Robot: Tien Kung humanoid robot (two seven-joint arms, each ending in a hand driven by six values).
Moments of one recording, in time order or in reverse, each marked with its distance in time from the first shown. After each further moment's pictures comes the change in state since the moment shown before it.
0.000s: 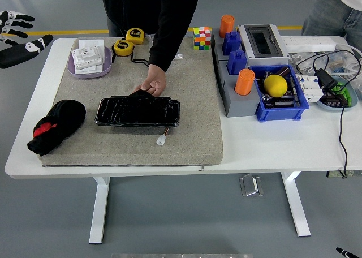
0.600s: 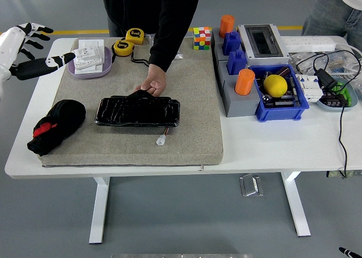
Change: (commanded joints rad) left arm -0.057 0.024 0.134 -0.017 0.178 -0.045 0.071; right arm 0.007 -0.010 -0.013 -0.001 0.003 0.001 -0.003
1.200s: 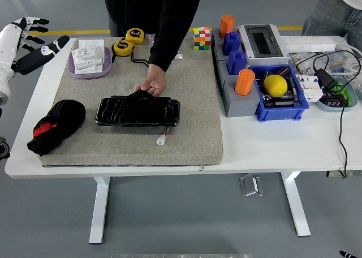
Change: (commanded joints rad) left arm 0.015 -0.116 -0.018 0.136 -0.037 0.104 -0.151; right arm -0.005 -0.001 0.020 -0.009 -0.016 0.009 -0.003
